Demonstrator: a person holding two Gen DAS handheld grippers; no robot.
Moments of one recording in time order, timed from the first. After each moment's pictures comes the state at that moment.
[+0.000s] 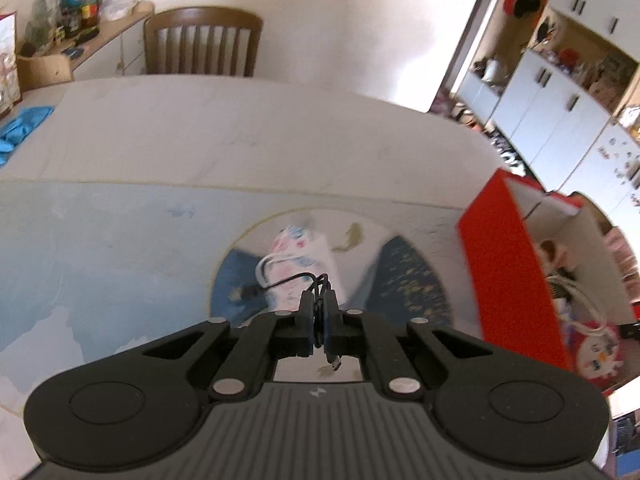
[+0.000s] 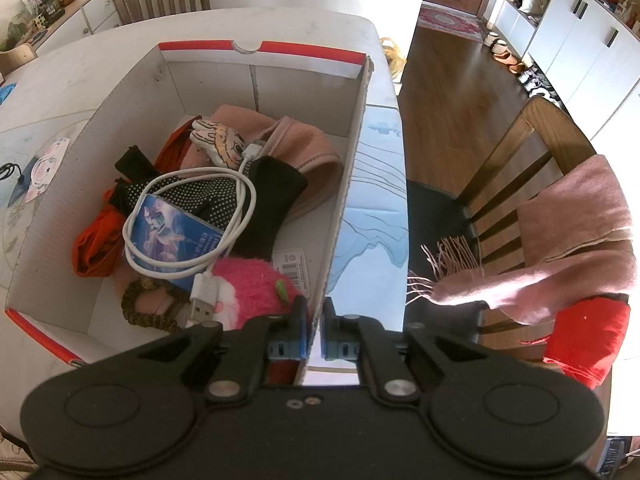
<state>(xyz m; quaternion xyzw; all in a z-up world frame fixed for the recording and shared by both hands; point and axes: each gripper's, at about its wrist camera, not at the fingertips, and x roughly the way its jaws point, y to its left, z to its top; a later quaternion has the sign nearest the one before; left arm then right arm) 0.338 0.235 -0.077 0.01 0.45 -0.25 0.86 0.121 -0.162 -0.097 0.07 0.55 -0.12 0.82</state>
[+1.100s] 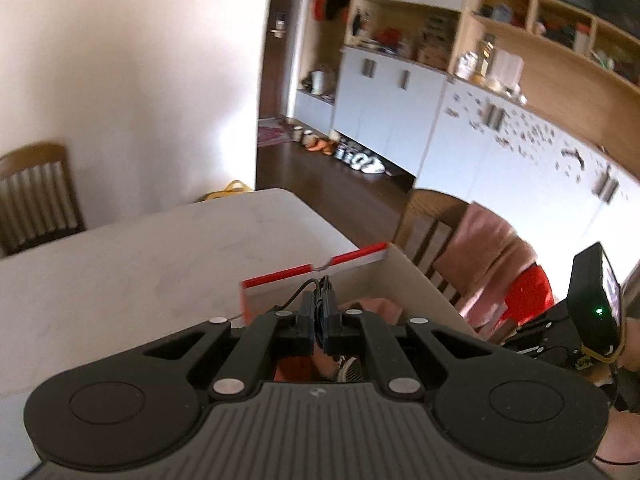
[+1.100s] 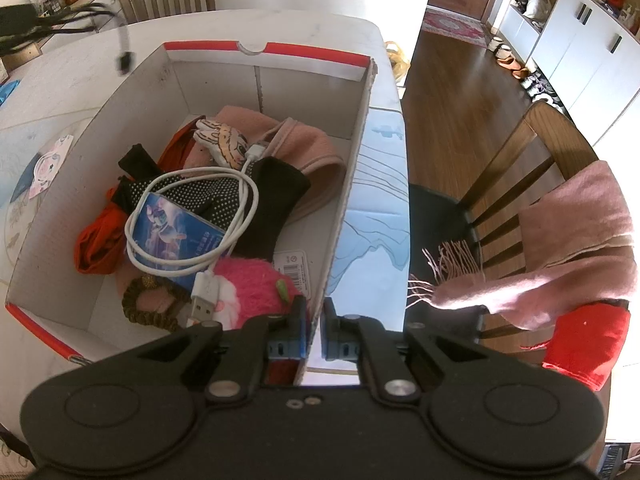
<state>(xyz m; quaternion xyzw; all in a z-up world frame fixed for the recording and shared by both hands) 0.293 0.042 0.021 0.11 0.32 -0.47 0.81 0.120 -0.160 -0.096 0.07 0.55 -0.11 0.83</state>
